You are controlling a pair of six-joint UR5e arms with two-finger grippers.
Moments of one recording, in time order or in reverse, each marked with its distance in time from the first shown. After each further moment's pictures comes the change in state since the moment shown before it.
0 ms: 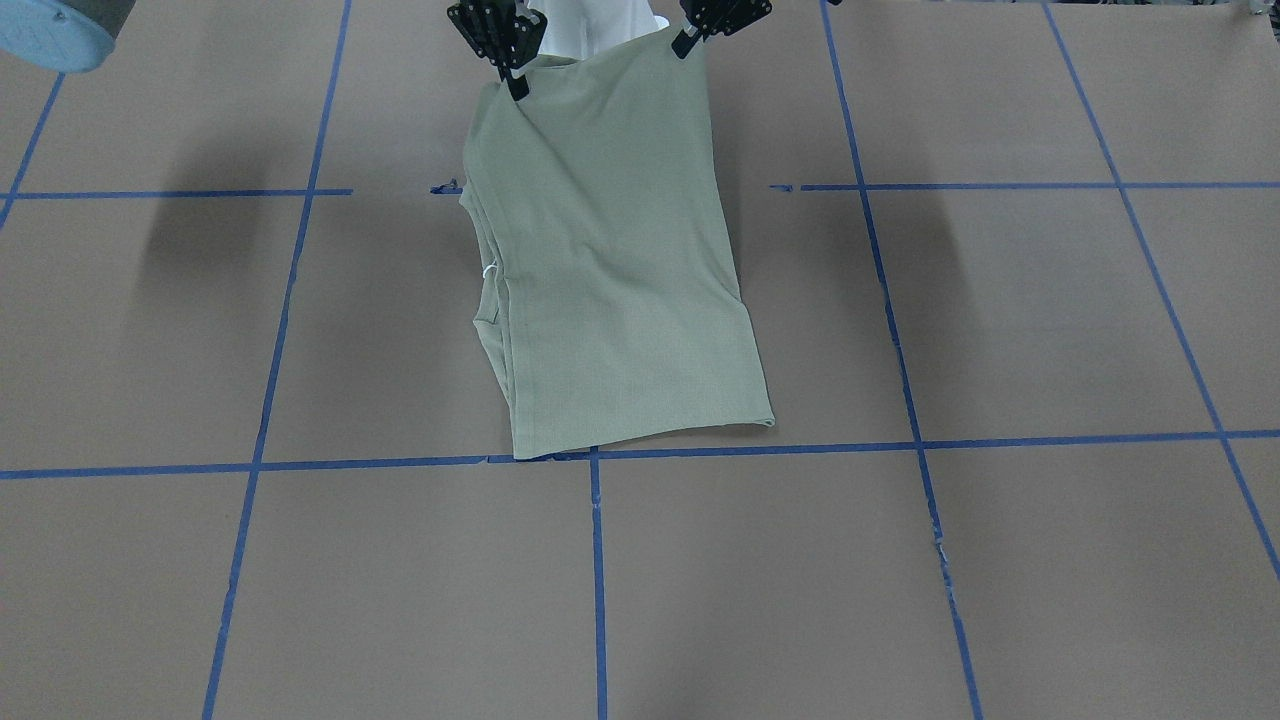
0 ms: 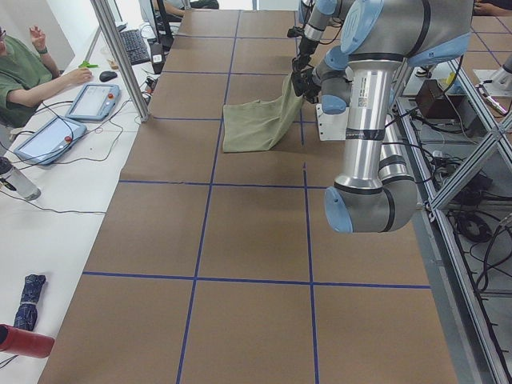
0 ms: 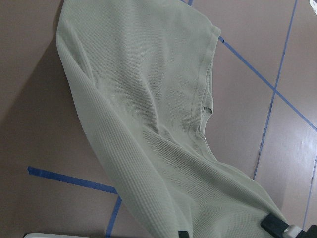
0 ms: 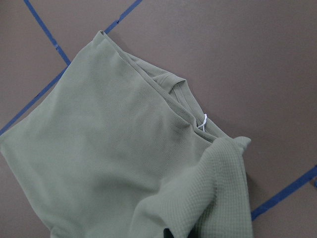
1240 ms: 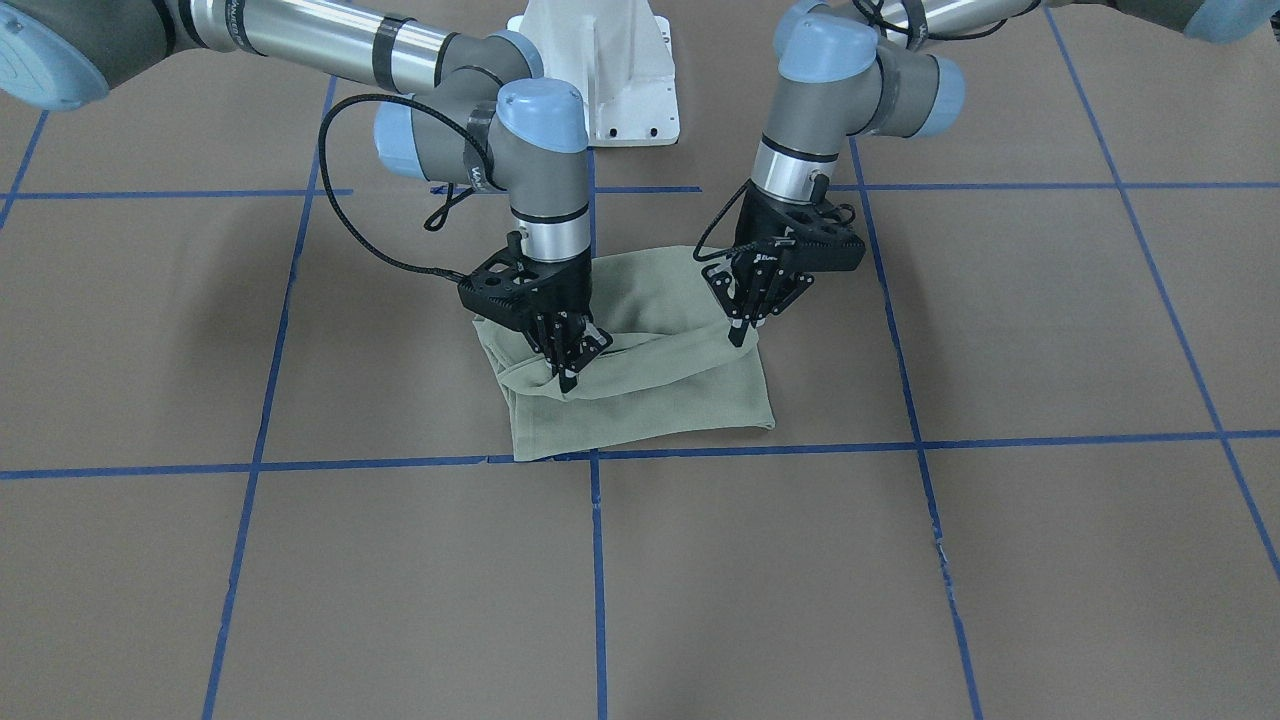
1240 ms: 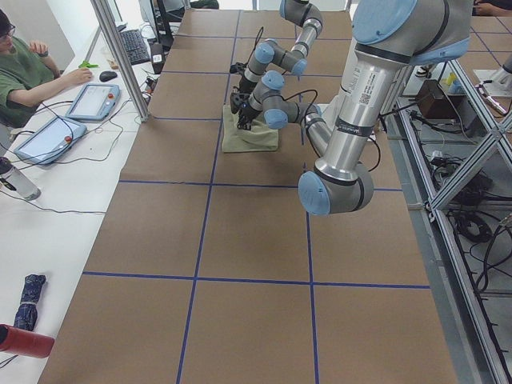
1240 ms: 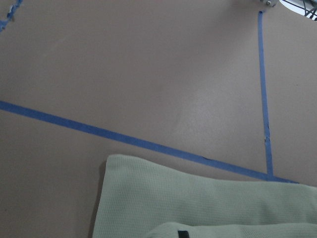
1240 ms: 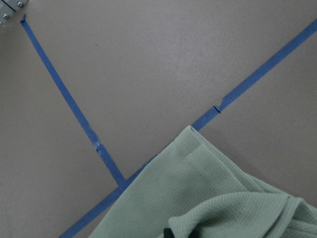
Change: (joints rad) left arm -0.367 -0.286 0.575 -0.009 -0.033 0.321; right arm 0.328 0.235 -0.773 0.500 0.103 -0.197
